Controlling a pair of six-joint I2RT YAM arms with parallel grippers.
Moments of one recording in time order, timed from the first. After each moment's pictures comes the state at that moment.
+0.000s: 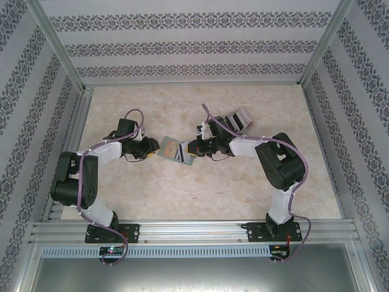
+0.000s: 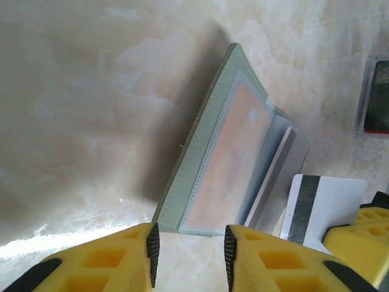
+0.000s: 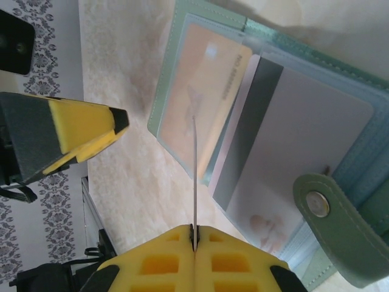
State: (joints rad) left arm -0.11 1.62 0.84 -0.26 0.55 -0.64; right arm 0.52 1.89 1.02 0.08 -0.74 0.79
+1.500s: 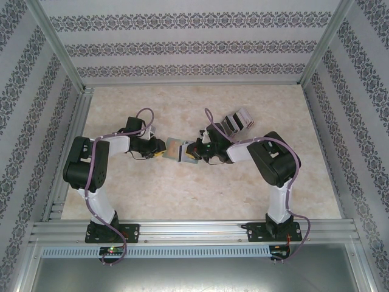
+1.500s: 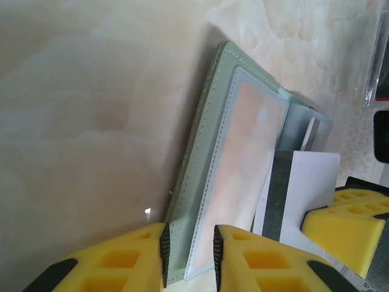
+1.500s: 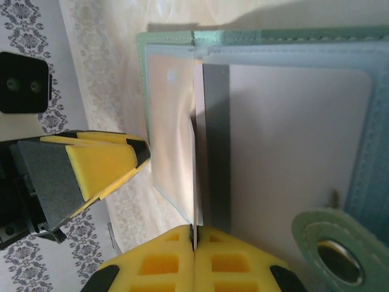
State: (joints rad) left arm -0.14 1.82 0.94 -0.21 0.66 -0.55; right arm 0.54 1.97 0.93 0.36 -0.66 1.11
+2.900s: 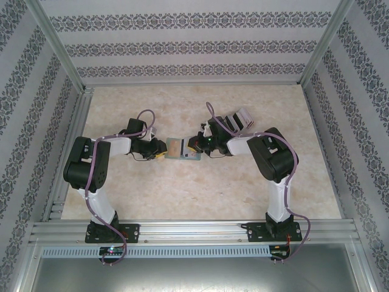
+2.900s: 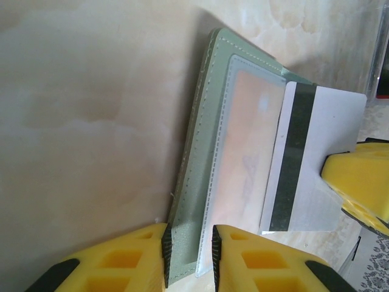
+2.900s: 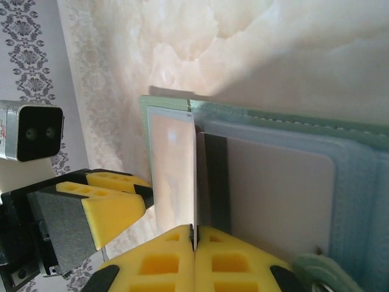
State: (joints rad) left arm -0.16 1.82 0.91 -0.18 0.66 -0.58; right arm 0.49 2.03 1.04 0.26 -0.67 1.01
